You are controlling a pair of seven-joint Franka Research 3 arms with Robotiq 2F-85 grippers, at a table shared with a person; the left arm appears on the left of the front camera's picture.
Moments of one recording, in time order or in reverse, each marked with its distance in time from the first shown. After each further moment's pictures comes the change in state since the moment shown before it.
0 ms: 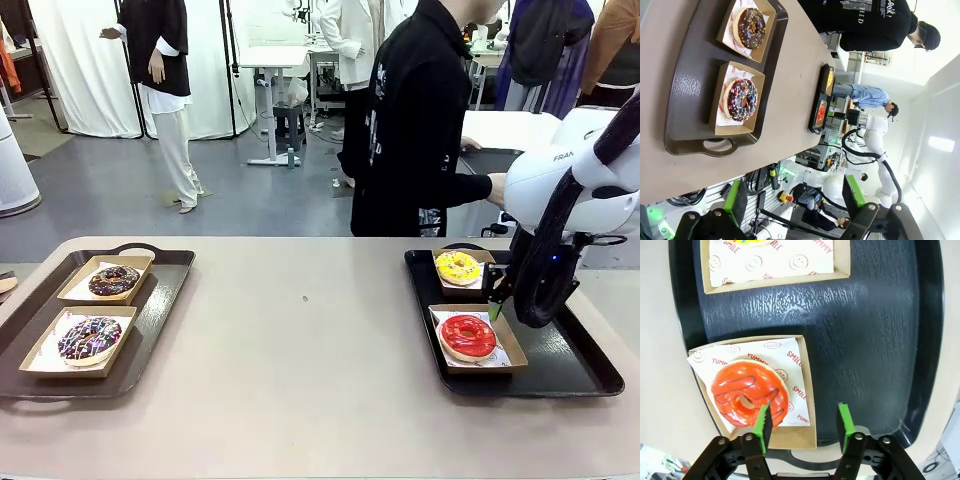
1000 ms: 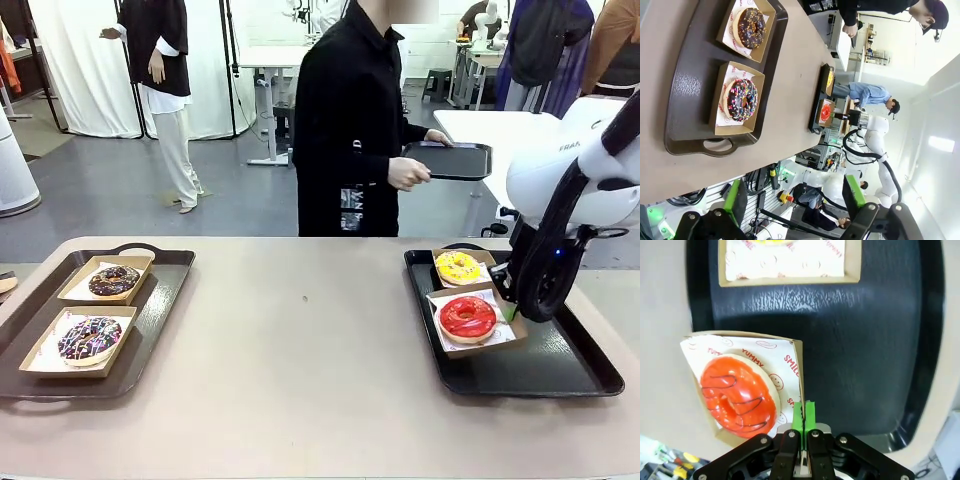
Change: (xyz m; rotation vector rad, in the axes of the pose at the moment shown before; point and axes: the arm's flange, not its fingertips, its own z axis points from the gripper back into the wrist) left arm 0.000 0.000 0.000 0.000 0.000 0.000; right arm -0.001 0.002 0.001 0.007 0.011 0.063
